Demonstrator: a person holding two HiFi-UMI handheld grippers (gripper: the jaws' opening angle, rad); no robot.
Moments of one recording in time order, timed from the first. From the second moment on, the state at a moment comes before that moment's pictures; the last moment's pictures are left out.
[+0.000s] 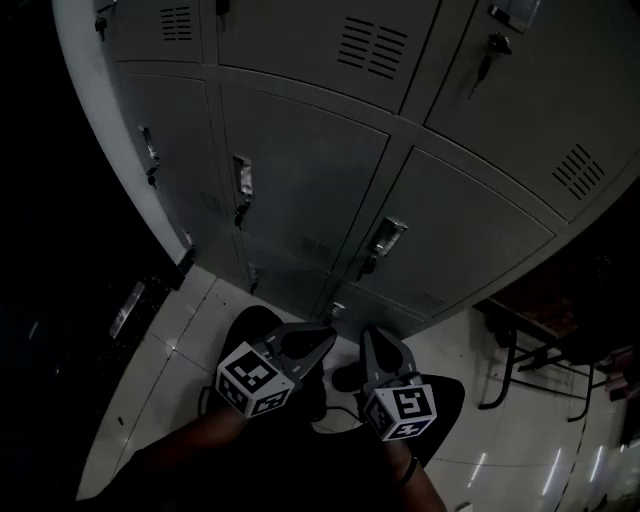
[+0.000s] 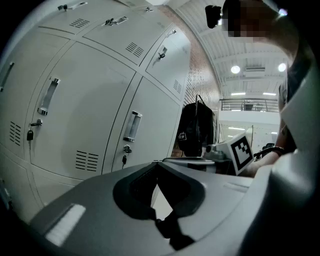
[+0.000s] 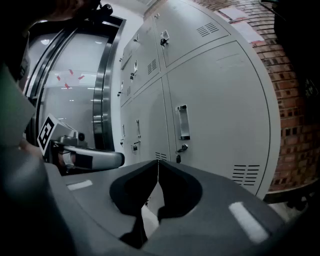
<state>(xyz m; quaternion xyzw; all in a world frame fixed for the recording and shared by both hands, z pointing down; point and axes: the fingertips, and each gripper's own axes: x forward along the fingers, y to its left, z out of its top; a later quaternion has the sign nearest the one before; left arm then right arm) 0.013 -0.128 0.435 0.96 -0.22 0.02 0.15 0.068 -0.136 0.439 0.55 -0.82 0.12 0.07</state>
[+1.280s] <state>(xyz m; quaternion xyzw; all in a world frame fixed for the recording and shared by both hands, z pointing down) -0.038 -0.129 0.447 0.95 -0.26 0.01 0.18 0.070 -0.270 0.379 0.62 -0.78 0.03 0.05</state>
